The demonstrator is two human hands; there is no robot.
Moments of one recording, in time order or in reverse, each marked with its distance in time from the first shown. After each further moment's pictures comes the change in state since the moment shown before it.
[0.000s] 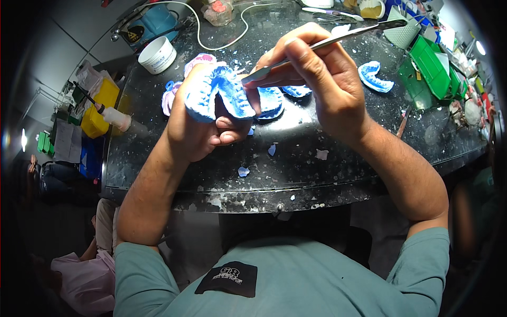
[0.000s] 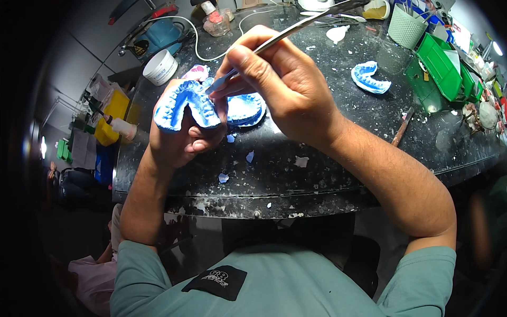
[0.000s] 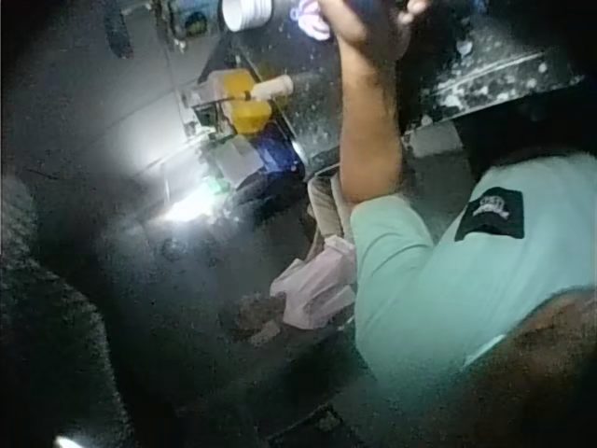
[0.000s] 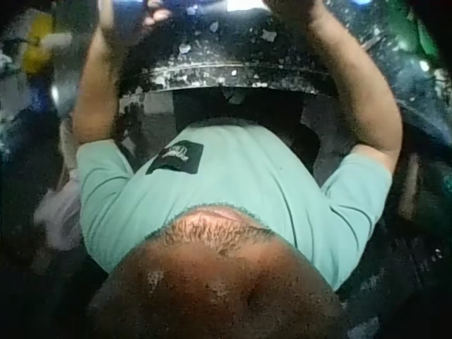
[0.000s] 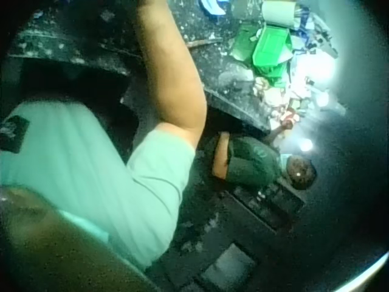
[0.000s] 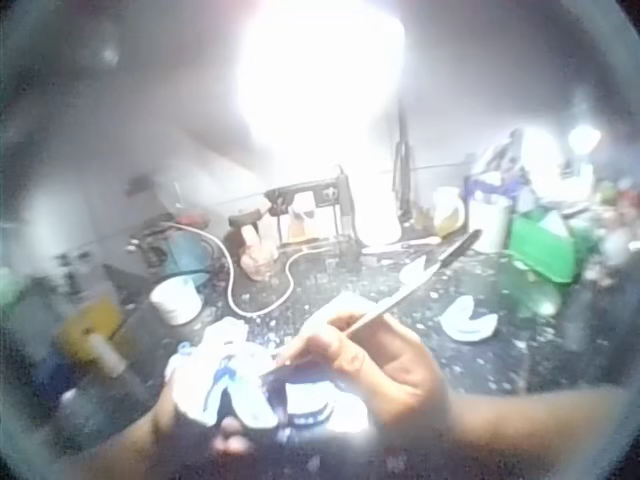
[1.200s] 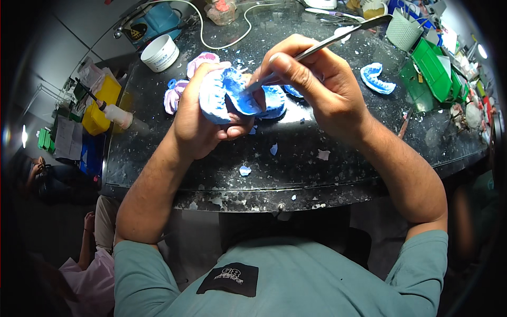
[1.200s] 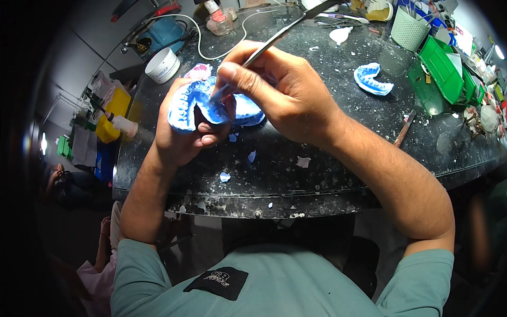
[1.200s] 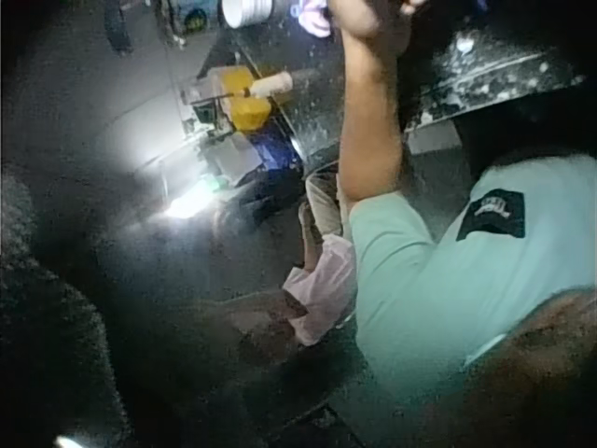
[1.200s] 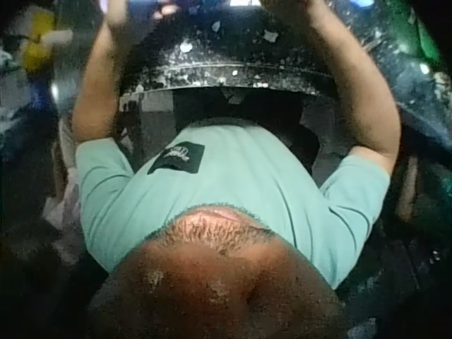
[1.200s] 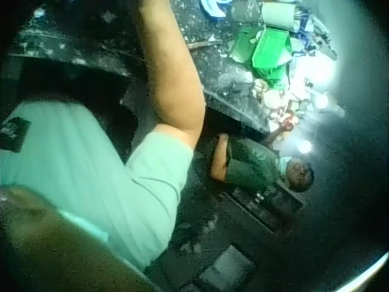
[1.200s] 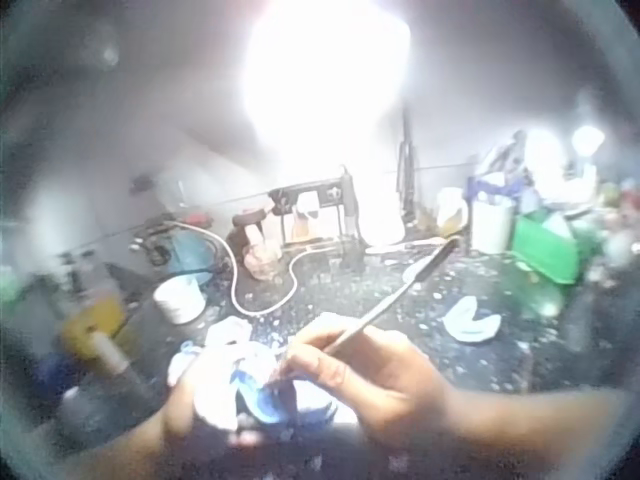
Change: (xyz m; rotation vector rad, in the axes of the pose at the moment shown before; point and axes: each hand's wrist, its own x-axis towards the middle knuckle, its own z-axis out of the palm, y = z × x) left_hand 0.005 0.001 0.001 0.045 0.142 -0.063; right_hand 0.004 0.007 -0.005 -0.253 -0.124 -0.073
